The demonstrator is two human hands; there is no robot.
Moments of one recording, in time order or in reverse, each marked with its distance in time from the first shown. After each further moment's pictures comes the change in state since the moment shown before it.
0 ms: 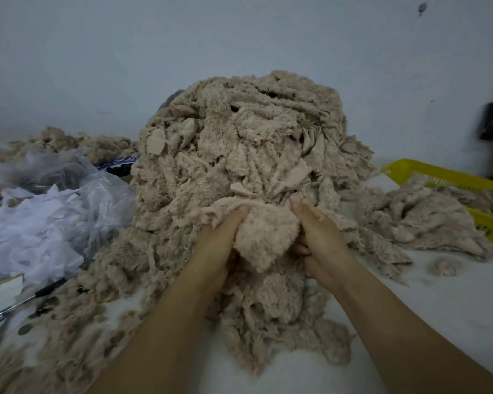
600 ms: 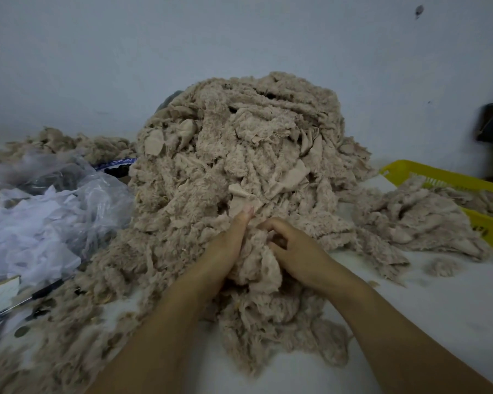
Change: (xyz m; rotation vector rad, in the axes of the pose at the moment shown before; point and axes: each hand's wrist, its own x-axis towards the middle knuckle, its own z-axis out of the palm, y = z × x) left_hand -0.009 0.001 -0.004 0.451 -0.258 -0.047; right_hand -0.006 0.011 -0.002 -0.775 -0.372 -0.221
